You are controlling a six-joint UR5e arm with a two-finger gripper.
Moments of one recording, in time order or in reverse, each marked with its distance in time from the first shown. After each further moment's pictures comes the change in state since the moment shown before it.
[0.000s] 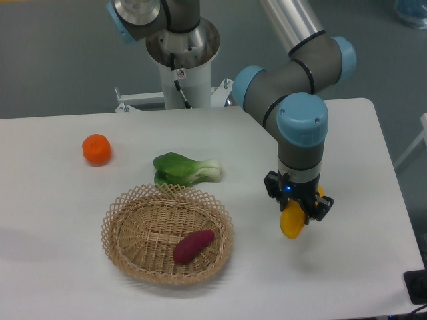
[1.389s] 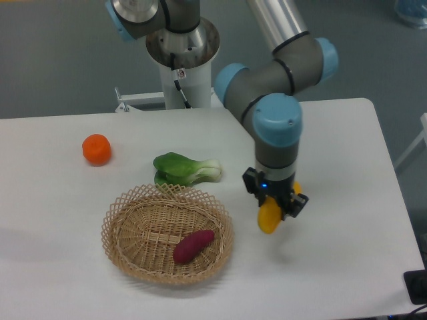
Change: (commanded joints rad) arm -0.142 0.054 -0.068 0.008 0.002 -0.138
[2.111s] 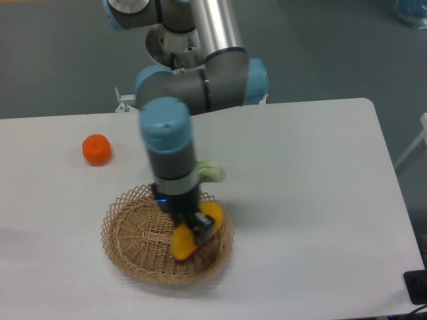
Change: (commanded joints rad) arm -0.319 -0.002 0.040 0.063 0.000 -0.117
